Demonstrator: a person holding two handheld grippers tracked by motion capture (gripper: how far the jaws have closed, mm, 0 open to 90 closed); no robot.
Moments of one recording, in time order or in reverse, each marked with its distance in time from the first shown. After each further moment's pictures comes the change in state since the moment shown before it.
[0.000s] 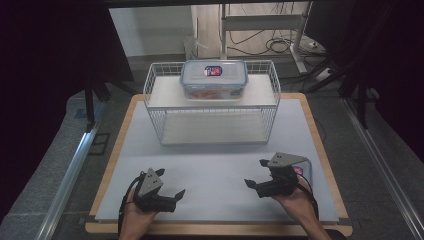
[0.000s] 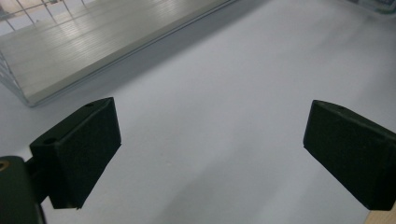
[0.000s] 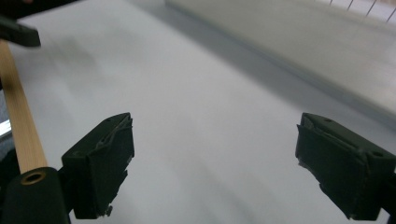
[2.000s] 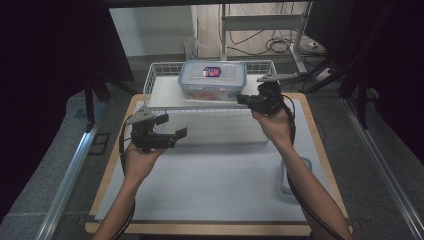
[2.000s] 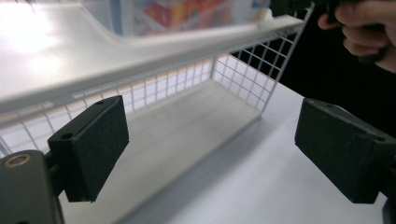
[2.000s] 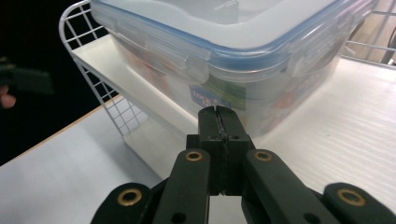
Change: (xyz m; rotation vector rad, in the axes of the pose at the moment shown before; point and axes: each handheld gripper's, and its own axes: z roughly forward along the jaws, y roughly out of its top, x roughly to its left) left arm 0.076 0.132 0.009 -0.190 -0.123 -0.171; right arm -0.081 0.181 0.025 -0.154 -0.045 0.123
